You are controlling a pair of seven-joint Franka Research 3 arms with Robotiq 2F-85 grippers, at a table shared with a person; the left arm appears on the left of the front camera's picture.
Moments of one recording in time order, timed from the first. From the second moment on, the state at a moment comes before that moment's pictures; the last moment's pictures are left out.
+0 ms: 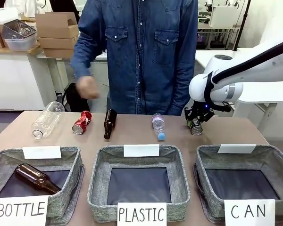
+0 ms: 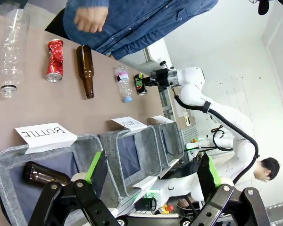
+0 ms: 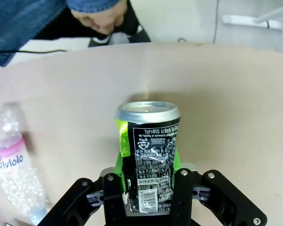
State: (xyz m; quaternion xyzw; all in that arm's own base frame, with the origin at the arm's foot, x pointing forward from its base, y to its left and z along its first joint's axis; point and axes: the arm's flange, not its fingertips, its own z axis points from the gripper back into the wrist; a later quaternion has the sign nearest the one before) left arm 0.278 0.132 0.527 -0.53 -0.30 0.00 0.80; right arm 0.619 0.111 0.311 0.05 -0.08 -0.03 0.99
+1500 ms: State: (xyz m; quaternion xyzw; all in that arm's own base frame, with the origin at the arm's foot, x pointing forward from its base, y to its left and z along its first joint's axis) left arm 0.278 0.132 0.528 -0.53 -0.30 0.00 0.80; right arm 0.329 0.044 0.445 0.15 0.16 0.55 0.81
